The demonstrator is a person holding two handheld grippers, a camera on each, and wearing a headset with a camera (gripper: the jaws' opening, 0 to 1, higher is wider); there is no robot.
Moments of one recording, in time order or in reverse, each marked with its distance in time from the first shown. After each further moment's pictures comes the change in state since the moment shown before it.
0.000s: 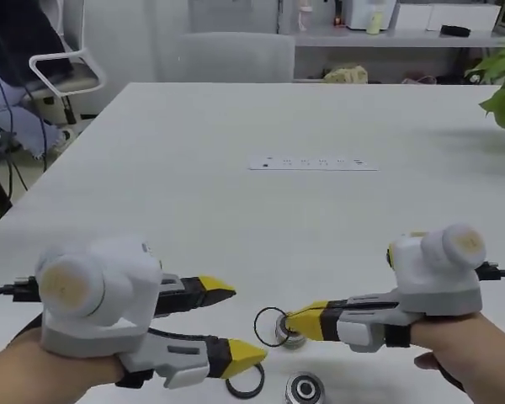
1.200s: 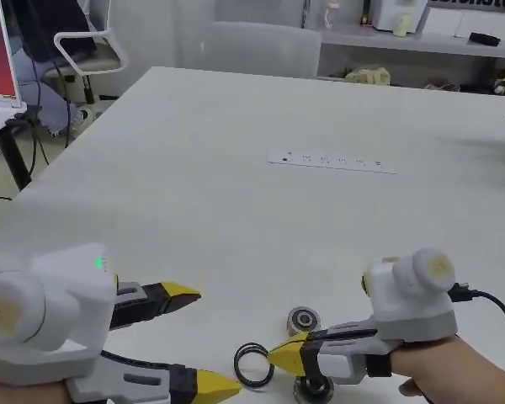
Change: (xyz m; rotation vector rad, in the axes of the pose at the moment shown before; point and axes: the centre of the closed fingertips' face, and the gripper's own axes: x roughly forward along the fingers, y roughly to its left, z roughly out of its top) left arm -0.038 -0.006 -0.029 -0.082 -0.011 0.058; right arm 0.034 0.024 -0.040 0.016 0.161 0.089
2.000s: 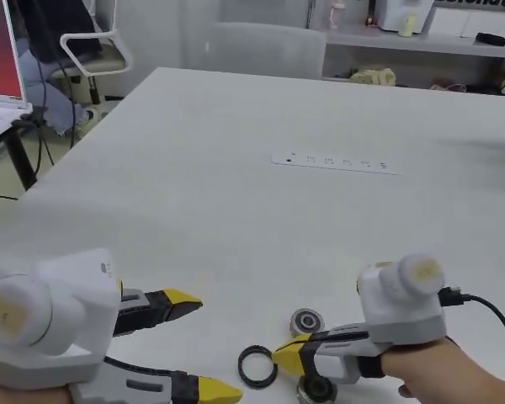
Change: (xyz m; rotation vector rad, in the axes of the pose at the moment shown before) left arm 0.000 -0.002 -0.006 -0.014 0.022 -0.002; right arm 0.006 -0.022 -0.006 0.001 0.032 -0.104
